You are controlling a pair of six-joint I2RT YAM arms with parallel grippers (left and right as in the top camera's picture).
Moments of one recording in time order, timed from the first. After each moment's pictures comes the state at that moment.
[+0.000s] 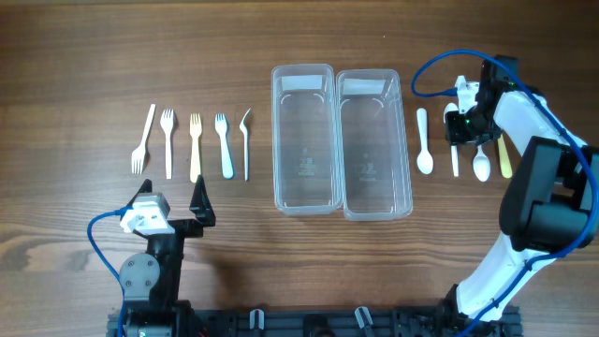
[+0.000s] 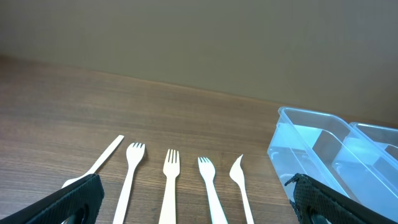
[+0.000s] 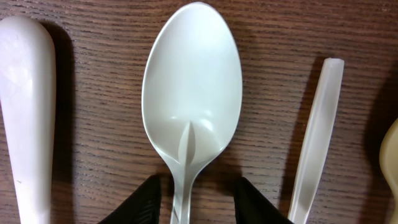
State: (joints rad) left arm -0.01 0.01 0.01 -0.08 0.01 -0.20; right arm -0.20 2.03 1.33 -0.69 -0.02 -0.29
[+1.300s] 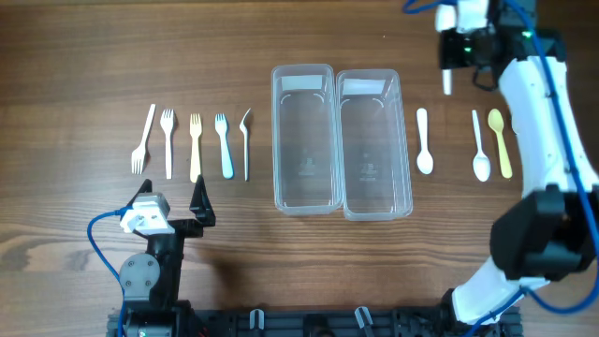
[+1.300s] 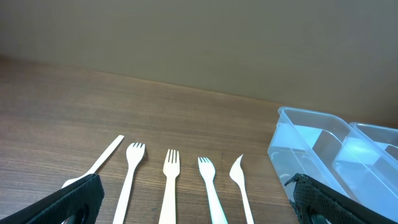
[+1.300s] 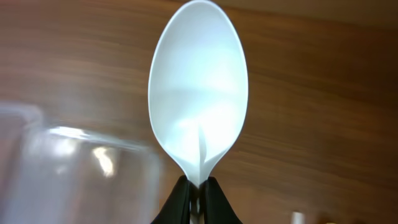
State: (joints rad) left arm -0.01 0.01 0.01 -0.08 0.01 -0.20; right arm 0.00 1.85 1.74 -0.82 -0.15 -0.15
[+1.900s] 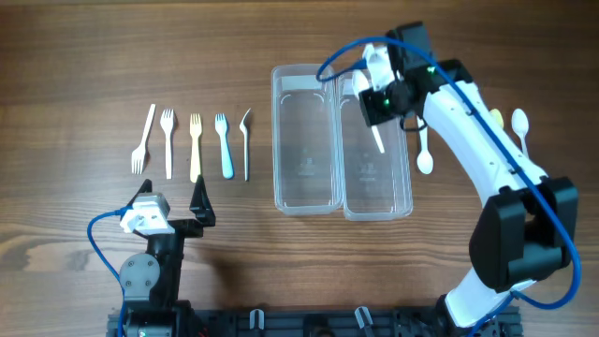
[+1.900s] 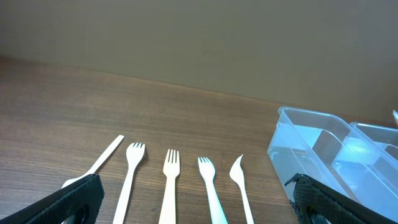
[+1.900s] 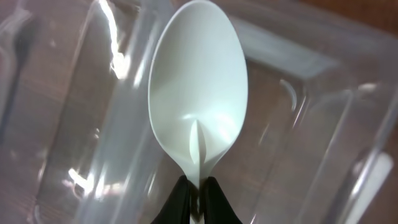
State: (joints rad) left arm -0.01 0.01 0.01 -0.08 0.01 -0.20; right arm 0.26 1.84 1.46 -0.82 -0.17 -0.08
